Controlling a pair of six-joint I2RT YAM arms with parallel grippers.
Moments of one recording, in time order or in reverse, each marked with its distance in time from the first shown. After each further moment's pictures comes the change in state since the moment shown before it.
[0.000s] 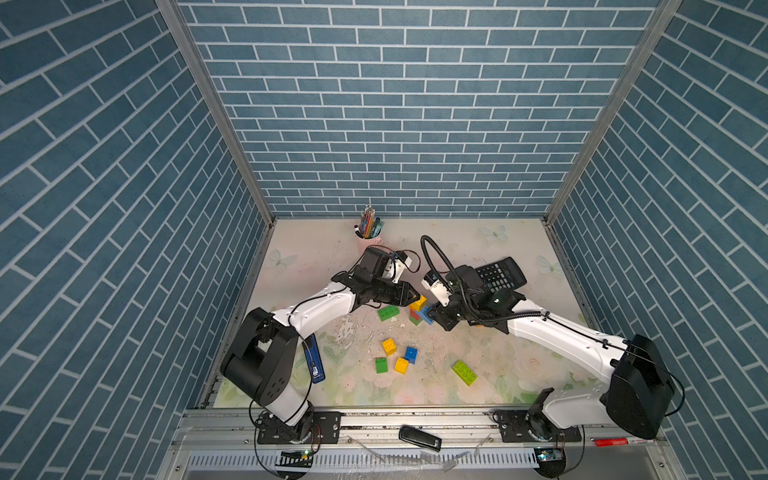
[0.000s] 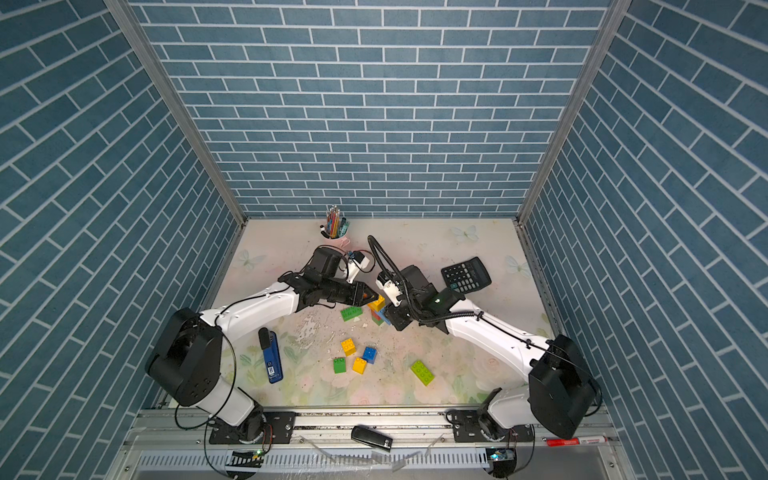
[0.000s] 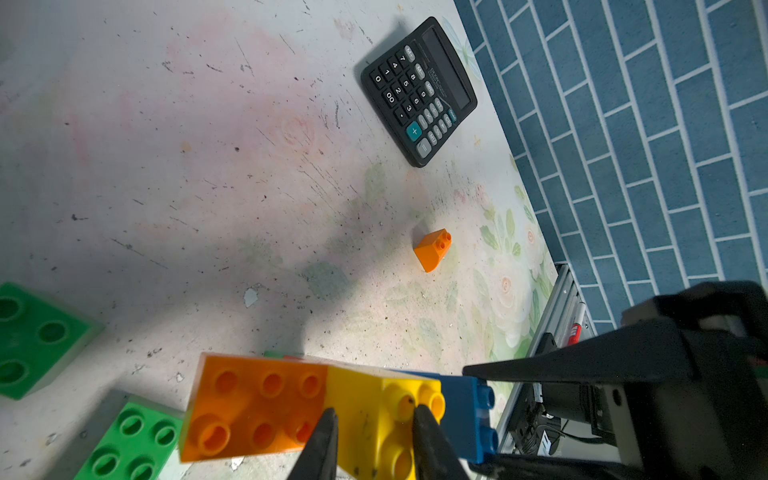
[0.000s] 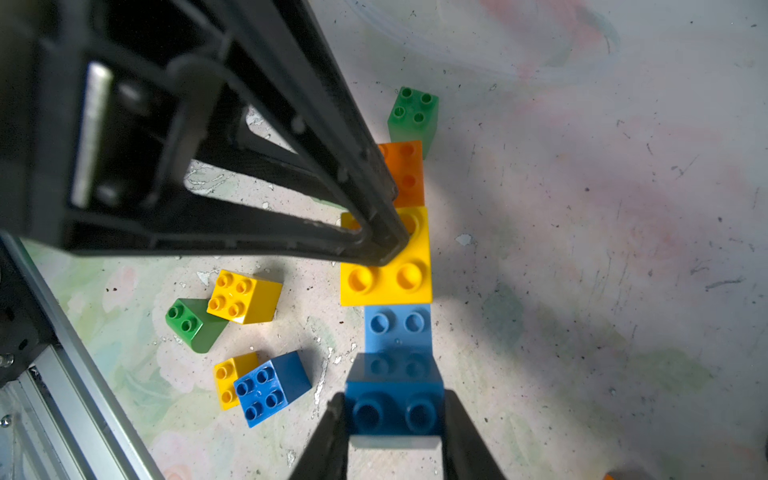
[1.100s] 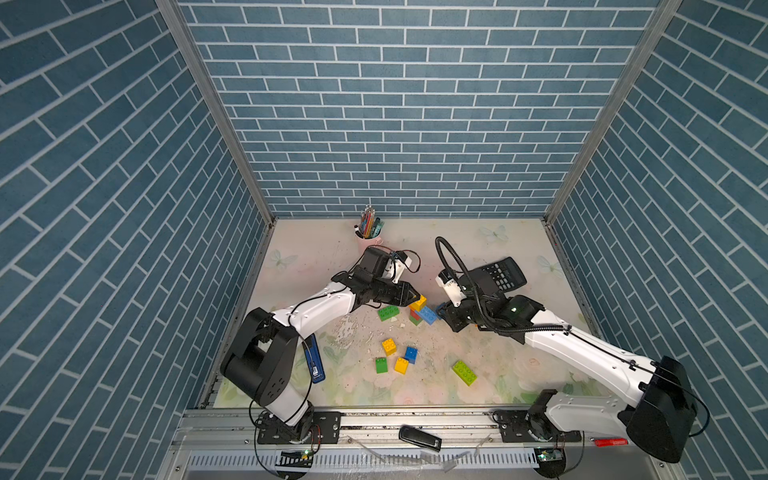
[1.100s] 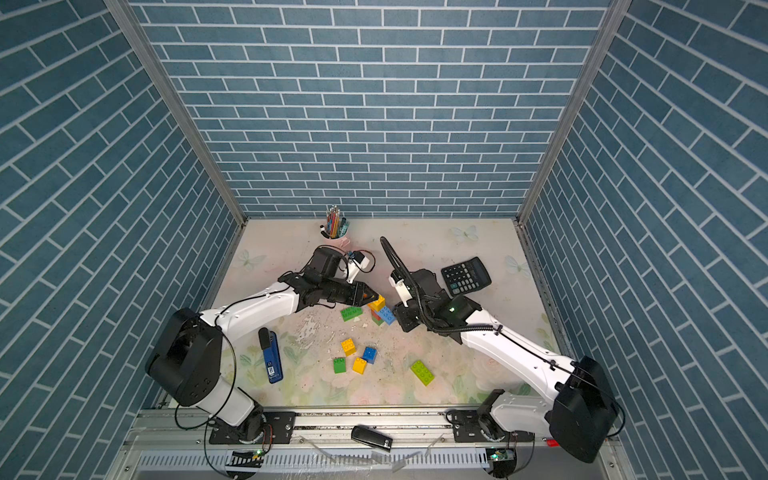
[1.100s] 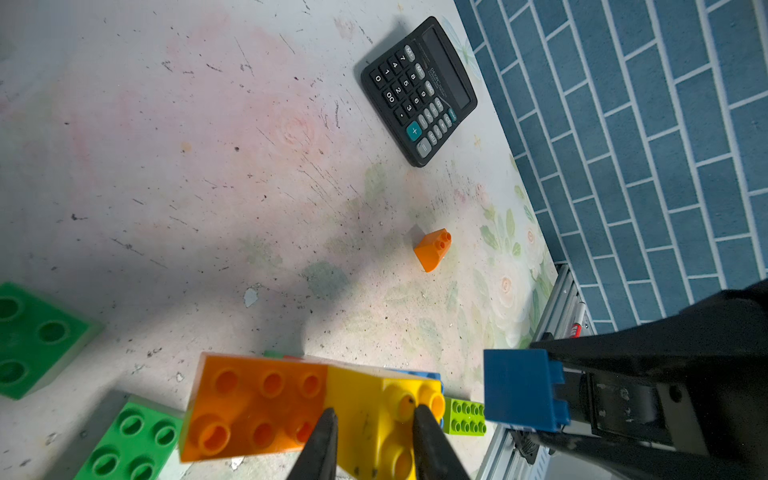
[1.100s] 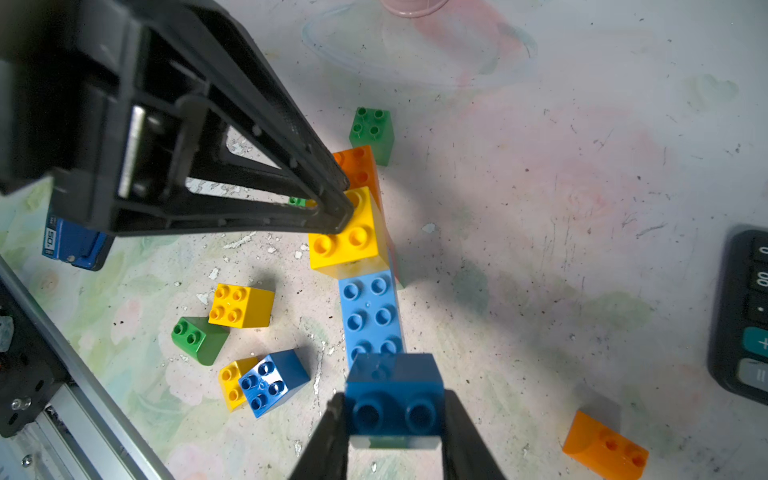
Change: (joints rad) left arm 0.000 0.000 0.000 0.000 0.000 0.000; right arm -0.002 -0.131 -0.056 -0.020 0.078 0.127
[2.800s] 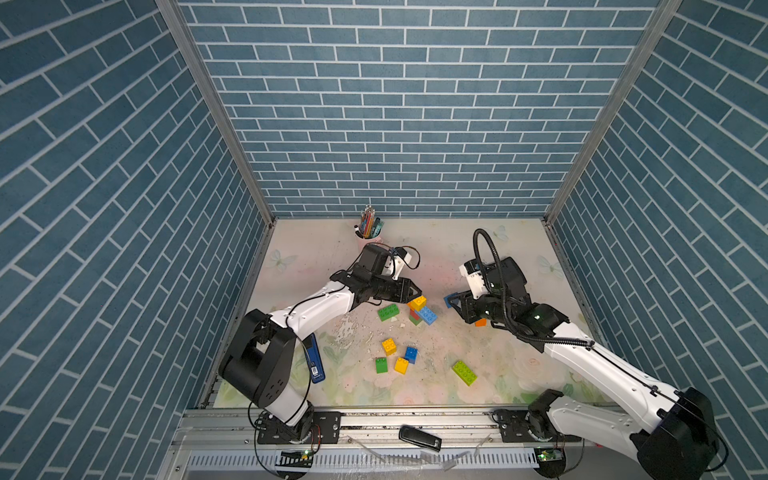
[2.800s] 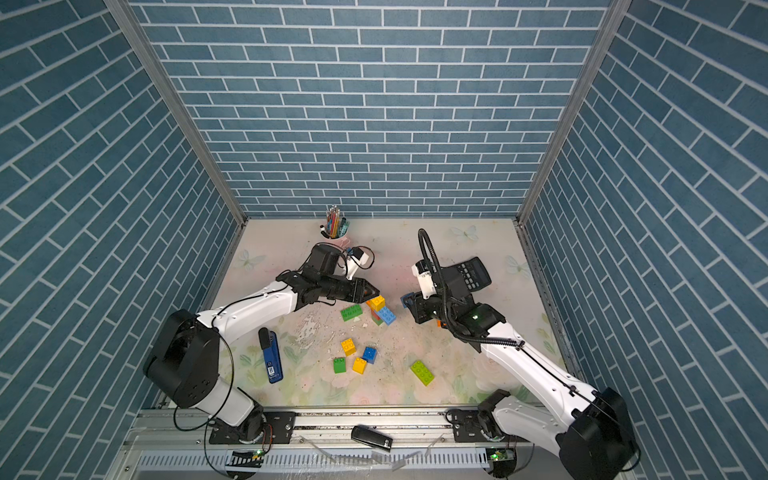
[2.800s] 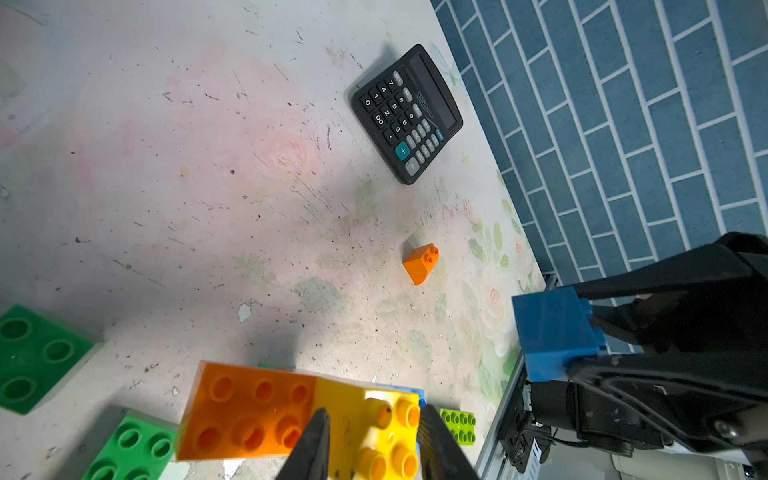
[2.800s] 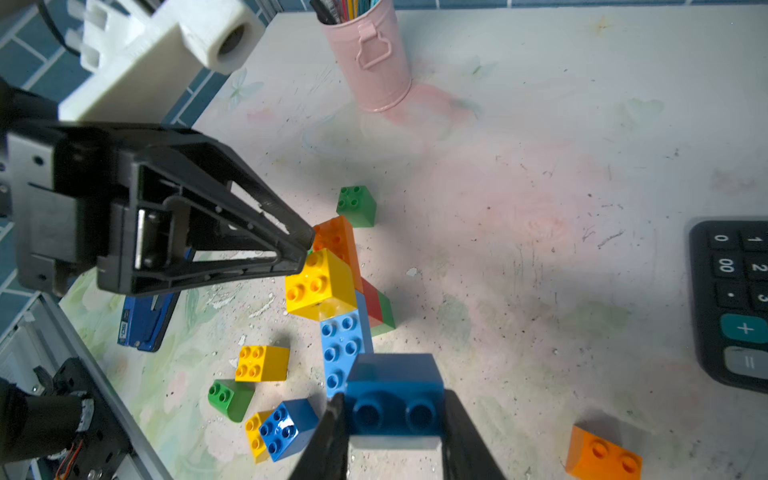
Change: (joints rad) left arm 0.003 -0.011 0.014 0.018 0.009 -0.021; right arm -0.151 -0.158 -0.111 0.139 -0.122 0.085
